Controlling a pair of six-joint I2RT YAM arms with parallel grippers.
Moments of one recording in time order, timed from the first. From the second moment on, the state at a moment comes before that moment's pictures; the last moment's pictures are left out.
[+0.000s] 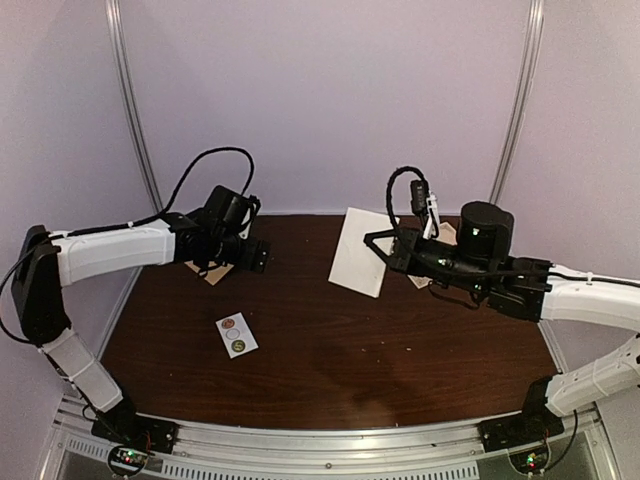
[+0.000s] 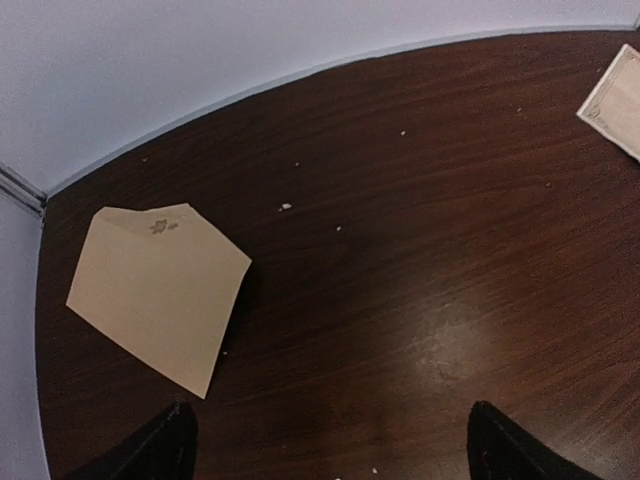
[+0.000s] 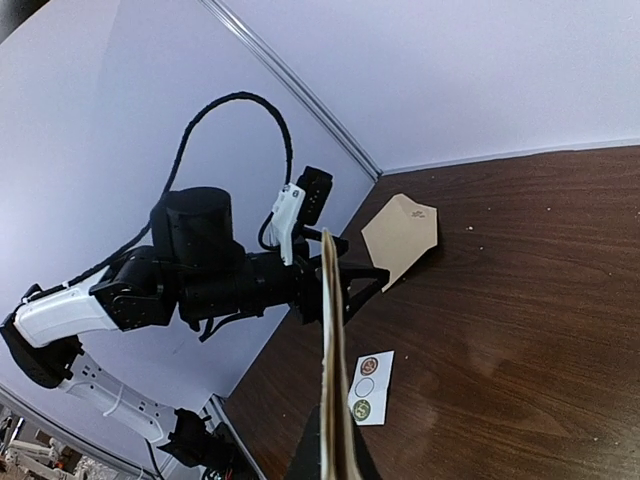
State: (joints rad) left arm -0.69 1.58 1.19 -0.35 -0.35 -0.19; right arm 0.92 1.17 0.88 0.19 -0.01 0.72
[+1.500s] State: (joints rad) left arm -0.49 2.22 1.53 -0.26 -0.61 0.35; right arm 0.81 1.19 0.85 0.15 -0.06 0.77
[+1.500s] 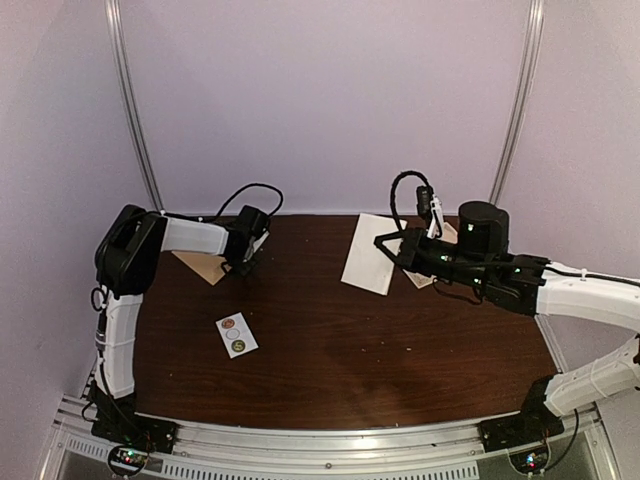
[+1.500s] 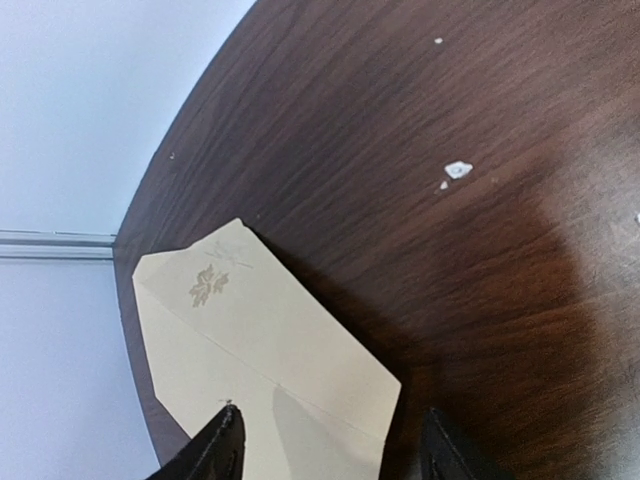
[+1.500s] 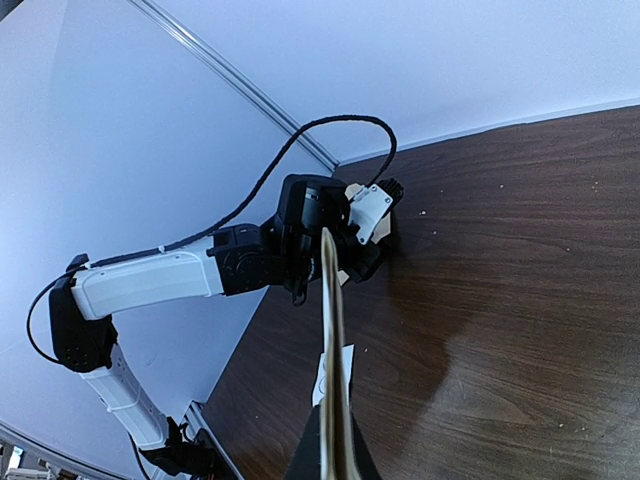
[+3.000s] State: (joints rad) left arm -0.60 1.64 1.41 -0.38 -0.39 0.15; right arm 0.77 1.09 0.84 0.04 -0.05 0.73
